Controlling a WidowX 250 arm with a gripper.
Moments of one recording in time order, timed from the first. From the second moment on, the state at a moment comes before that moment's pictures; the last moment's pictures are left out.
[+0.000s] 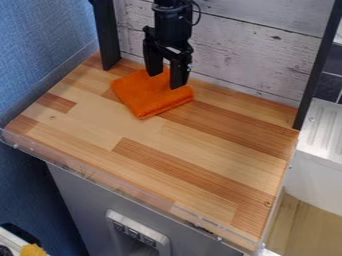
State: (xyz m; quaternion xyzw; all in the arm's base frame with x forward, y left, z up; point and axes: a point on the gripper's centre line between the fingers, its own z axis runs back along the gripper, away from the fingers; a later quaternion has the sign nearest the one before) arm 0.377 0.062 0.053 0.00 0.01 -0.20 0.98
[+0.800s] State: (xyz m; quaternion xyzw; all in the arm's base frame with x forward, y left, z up) arm 0.386 0.070 0.036 0.00 -0.02 -0.33 0.94
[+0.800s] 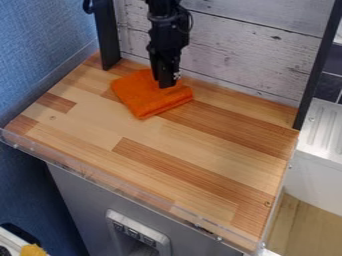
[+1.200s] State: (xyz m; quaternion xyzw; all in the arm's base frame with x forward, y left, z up) arm 0.391 0.070 0.026 -0.02 -0.01 -0.36 0.93
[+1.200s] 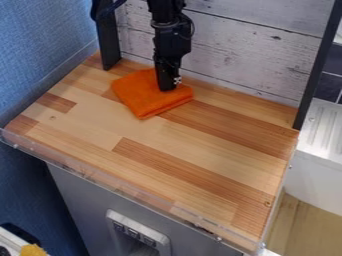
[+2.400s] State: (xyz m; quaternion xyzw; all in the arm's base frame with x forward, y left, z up) arm 0.378 0.053 0.012 0.00 0.03 -0.26 0.96
